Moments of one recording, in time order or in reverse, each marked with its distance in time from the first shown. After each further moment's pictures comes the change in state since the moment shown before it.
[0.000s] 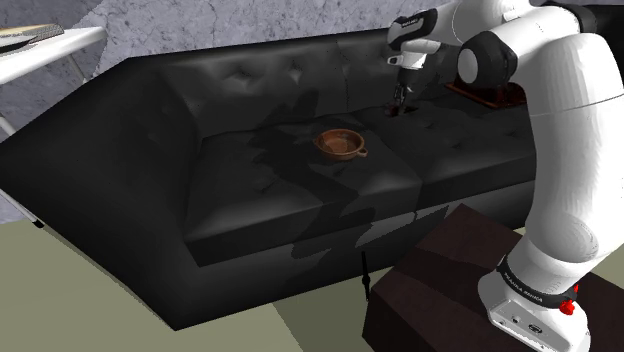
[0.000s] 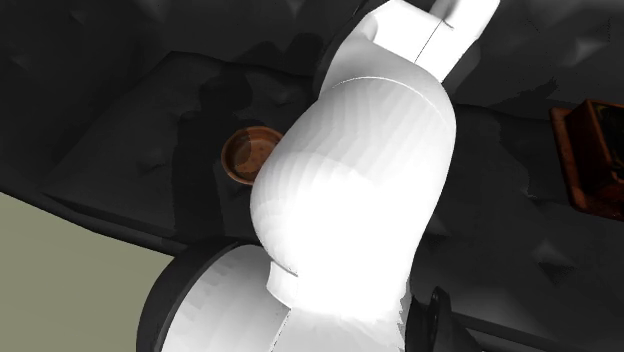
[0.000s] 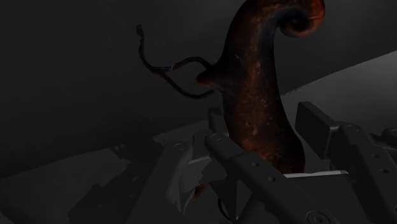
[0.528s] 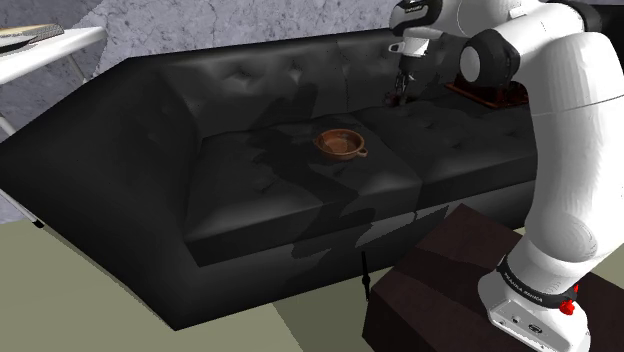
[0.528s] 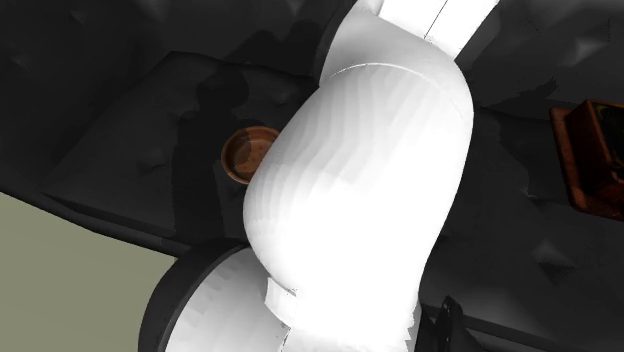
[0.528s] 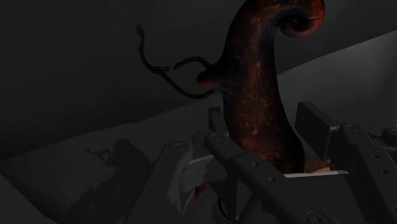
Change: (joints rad) arm -0.012 -0.011 -0.004 0.095 -0.010 -0.100 0.027
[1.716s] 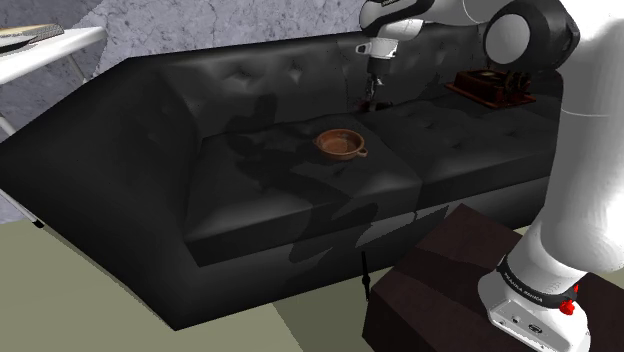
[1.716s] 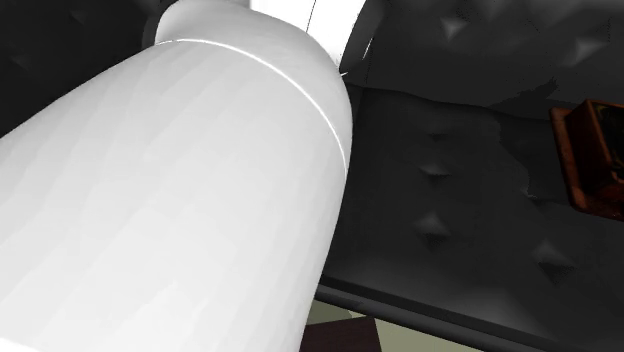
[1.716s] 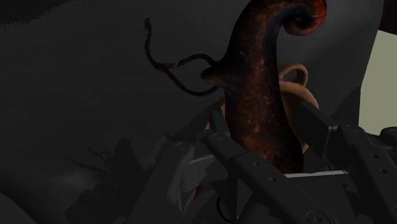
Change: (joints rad) arm 0.272 -0.250 0.041 -0.306 -0.073 0.128 0.252
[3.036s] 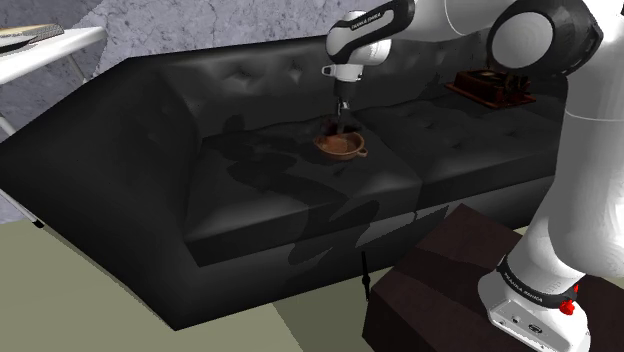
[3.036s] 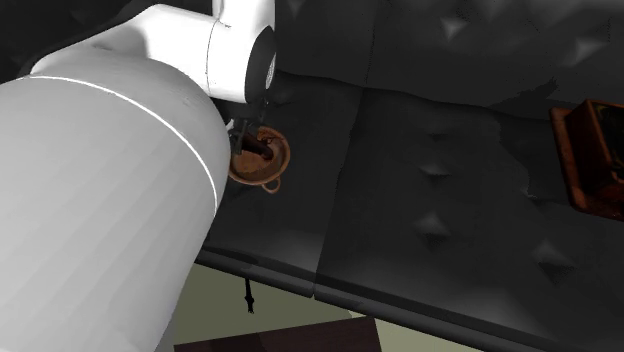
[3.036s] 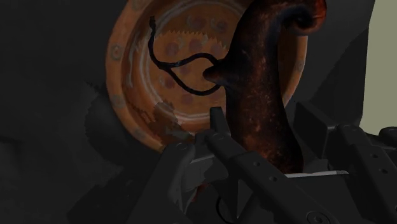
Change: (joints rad) arm 0.170 -0.027 0.083 -0.141 -0.001 0.169 0.205
